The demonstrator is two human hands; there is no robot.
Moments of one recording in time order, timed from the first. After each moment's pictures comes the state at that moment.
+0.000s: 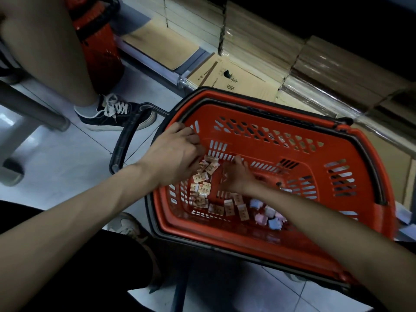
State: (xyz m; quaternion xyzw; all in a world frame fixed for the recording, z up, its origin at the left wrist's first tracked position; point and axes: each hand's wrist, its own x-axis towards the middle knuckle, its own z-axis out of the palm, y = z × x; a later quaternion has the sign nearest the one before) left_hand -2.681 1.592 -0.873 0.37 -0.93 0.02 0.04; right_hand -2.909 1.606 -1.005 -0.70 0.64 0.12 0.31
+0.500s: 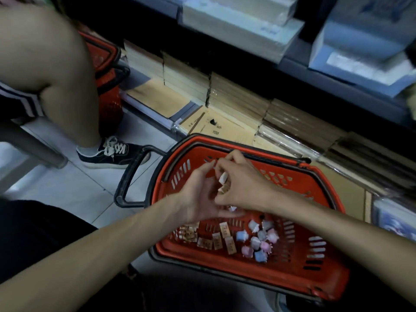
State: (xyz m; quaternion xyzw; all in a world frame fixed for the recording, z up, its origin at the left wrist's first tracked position) left_hand -2.761 1.627 -0.810 0.36 -0.10 -0.90 0.22; right_hand -2.906 1.628 -0.767 -0.77 0.58 -0.05 0.27
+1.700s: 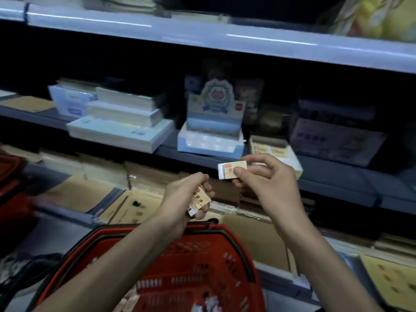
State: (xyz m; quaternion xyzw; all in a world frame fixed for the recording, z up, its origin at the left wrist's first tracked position) left_hand -2.954 1.601 -0.656 0.41 -0.42 -0.71 0.39; right_hand -3.108 1.676 -0.614 -0.42 0.59 -0.63 0.28
